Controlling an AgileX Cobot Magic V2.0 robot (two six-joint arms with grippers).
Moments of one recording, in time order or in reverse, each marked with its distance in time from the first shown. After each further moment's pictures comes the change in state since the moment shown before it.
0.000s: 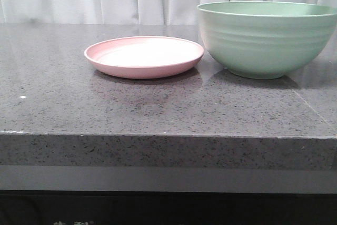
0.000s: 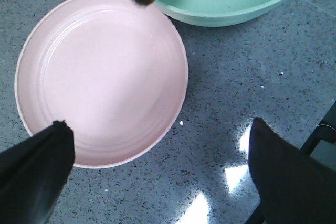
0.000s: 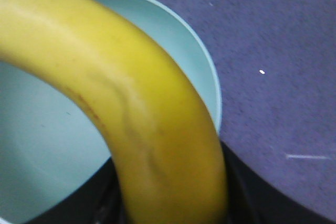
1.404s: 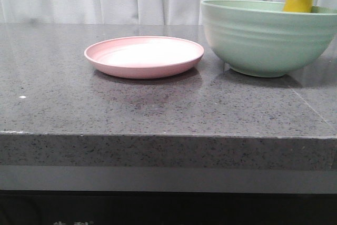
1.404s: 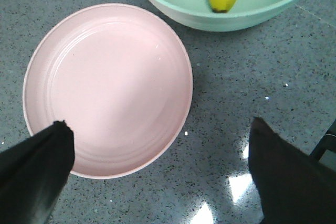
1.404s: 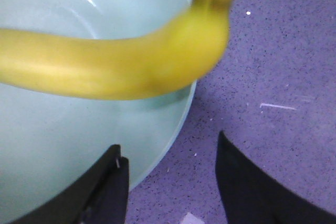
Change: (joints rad) left arm 0.000 0.000 0.000 0.008 -0.034 0.000; right arm -0.028 0.151 -0.105 -0.119 0.149 -0.056
